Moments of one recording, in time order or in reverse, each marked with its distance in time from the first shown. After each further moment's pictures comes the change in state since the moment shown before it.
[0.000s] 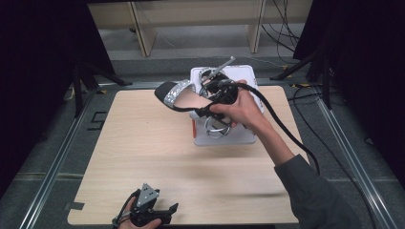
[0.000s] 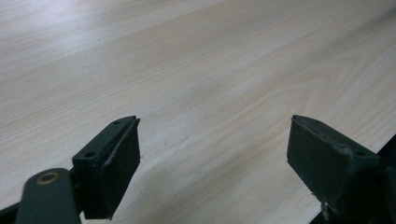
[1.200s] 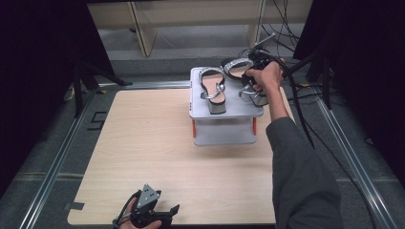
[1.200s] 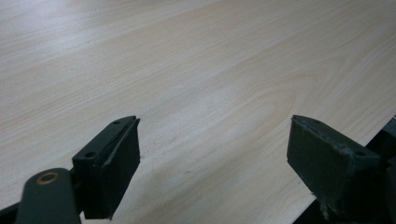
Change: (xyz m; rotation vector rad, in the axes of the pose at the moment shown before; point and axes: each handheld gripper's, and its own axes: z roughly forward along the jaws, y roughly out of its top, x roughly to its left) left arm -0.009 -0.002 -0.001 -0.030 -0.038 -0.067; right arm -0.164 -0.012 -0.001 0.167 -0.375 0.548
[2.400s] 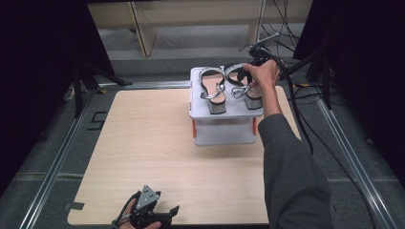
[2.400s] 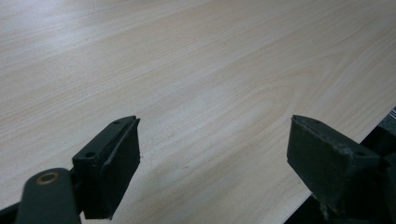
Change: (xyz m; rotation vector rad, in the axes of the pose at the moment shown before) left arm 0.000 -0.001 -0.001 0.003 -0.003 0.005; right arm 0.000 0.007 -0.002 -0.047 0.052 0.155
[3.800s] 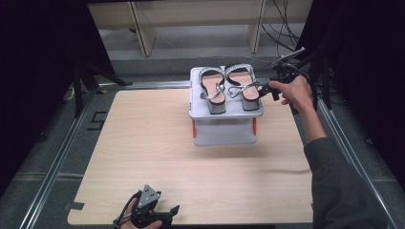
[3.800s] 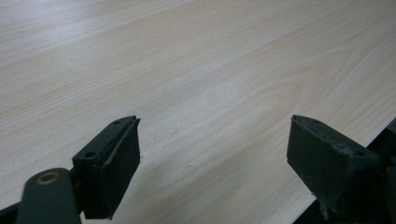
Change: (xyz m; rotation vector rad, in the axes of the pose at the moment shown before) left arm 0.001 -0.001 0.005 0.030 0.011 -0.009; right arm -0.060 -0.054 -0.019 0.028 0.072 -0.167
